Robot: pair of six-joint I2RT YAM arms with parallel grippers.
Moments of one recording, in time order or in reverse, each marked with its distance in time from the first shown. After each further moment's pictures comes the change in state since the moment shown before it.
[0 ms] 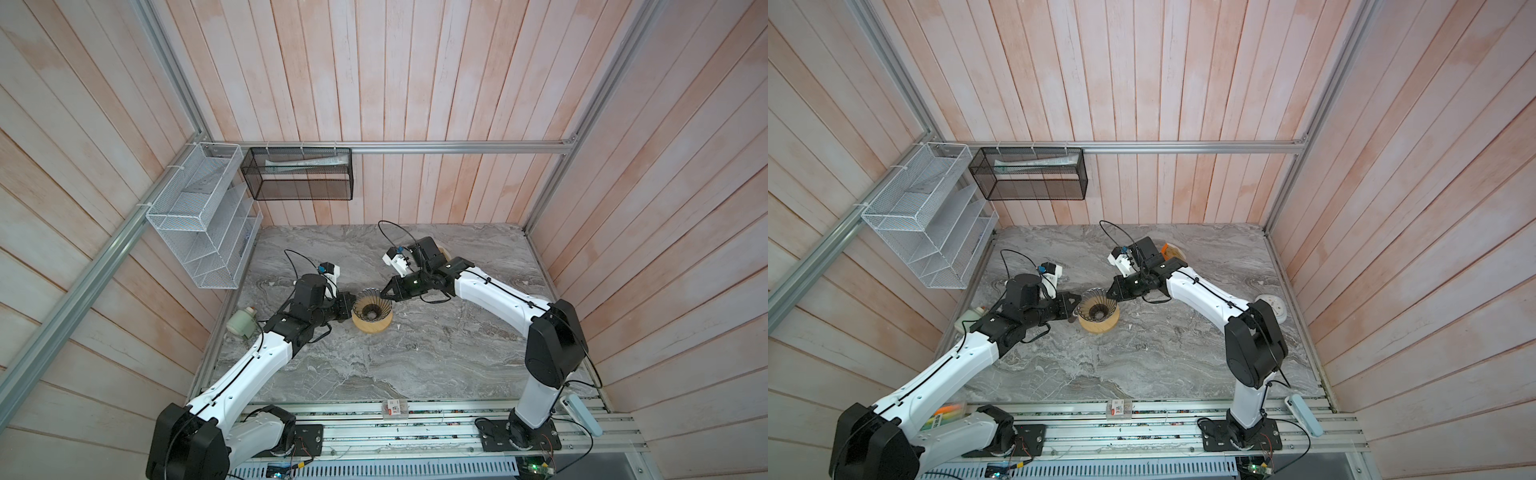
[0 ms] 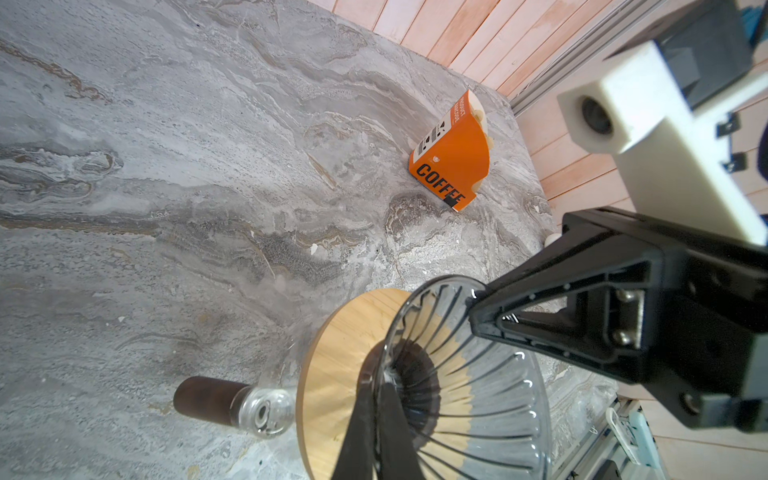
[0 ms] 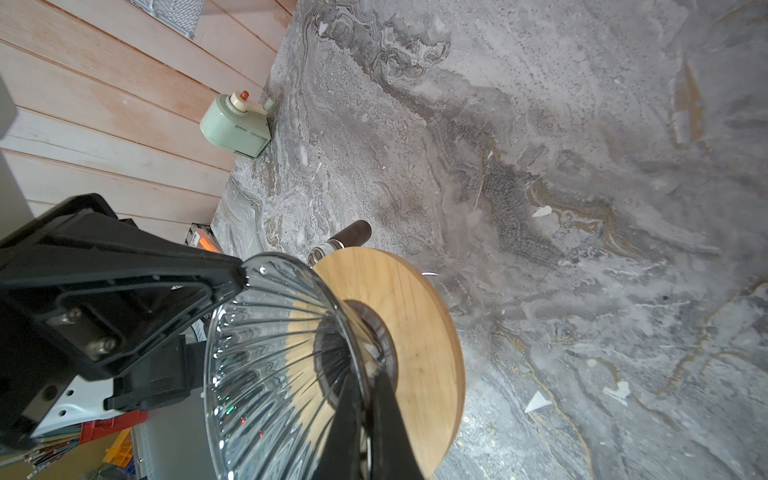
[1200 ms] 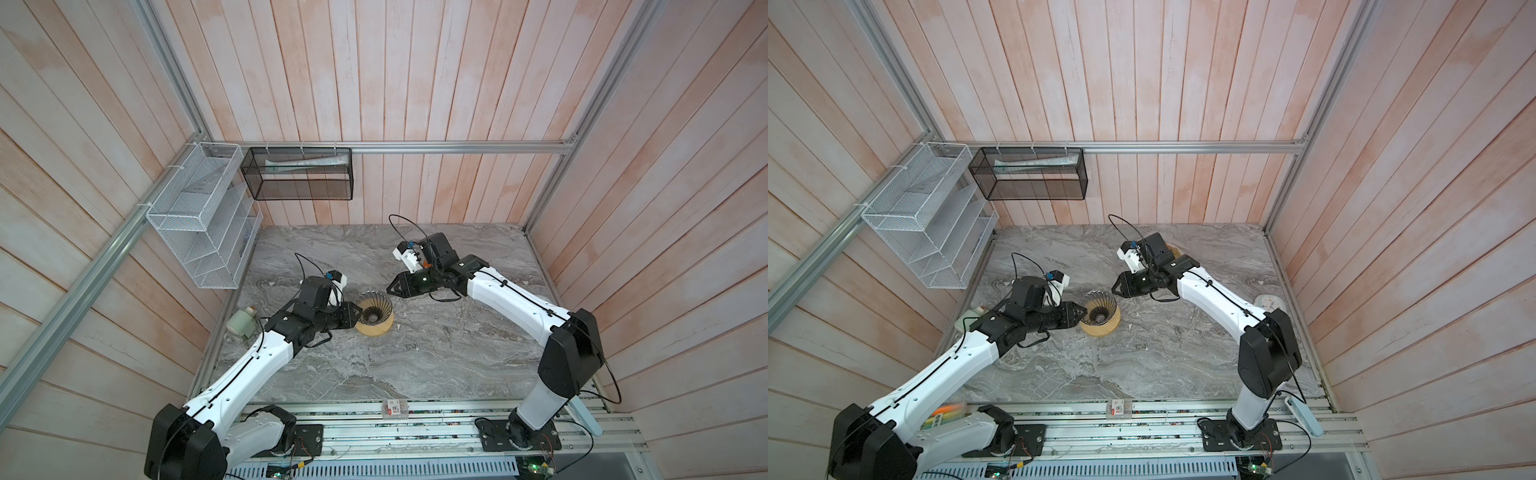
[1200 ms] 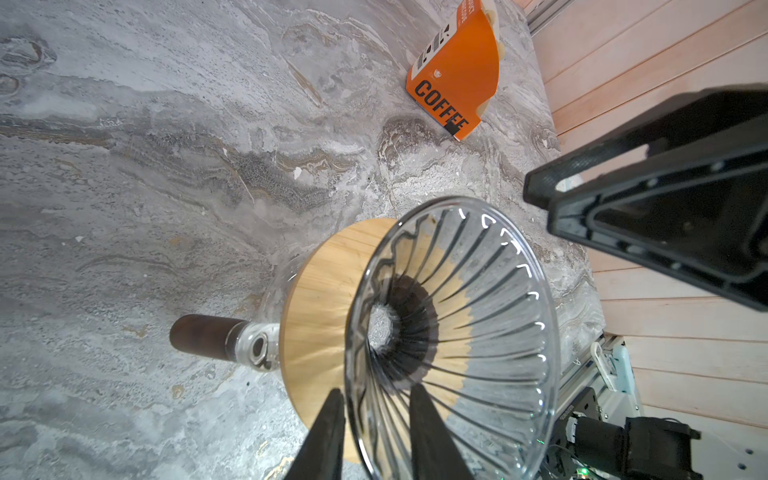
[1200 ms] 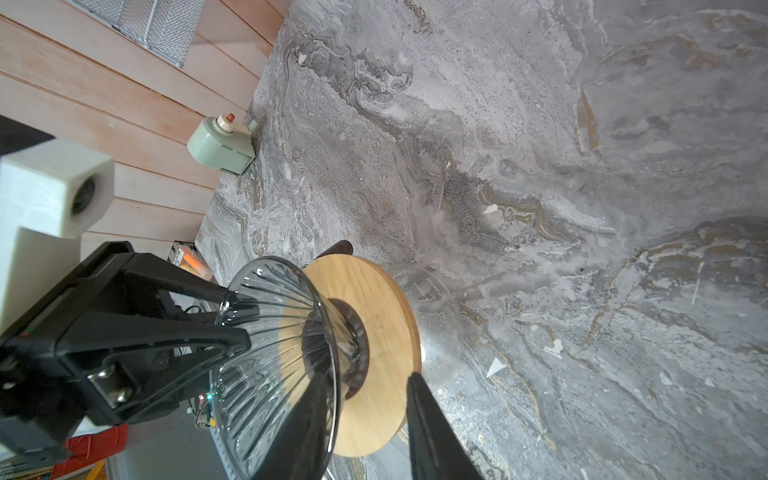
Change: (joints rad) left arm -0.034 -0.008 0.047 -0.193 0.054 0.012; right arm -0.018 -0.098 -0.023 -0.056 0.077 0.012
